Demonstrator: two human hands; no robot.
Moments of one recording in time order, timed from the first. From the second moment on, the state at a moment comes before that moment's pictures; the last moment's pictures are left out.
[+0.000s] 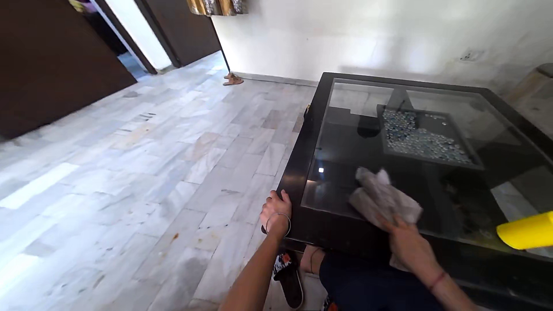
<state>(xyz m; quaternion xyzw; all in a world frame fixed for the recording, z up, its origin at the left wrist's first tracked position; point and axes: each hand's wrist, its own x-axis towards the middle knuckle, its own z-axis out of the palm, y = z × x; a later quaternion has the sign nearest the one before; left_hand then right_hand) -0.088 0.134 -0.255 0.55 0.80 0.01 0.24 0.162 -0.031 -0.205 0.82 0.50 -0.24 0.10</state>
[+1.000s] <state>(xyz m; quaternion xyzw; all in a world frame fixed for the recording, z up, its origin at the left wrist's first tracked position) -0.090 0.133 -0.257 0.55 0.80 0.02 0.23 0.069 0.071 -0.227 0.69 0.69 -0.23 0.04</state>
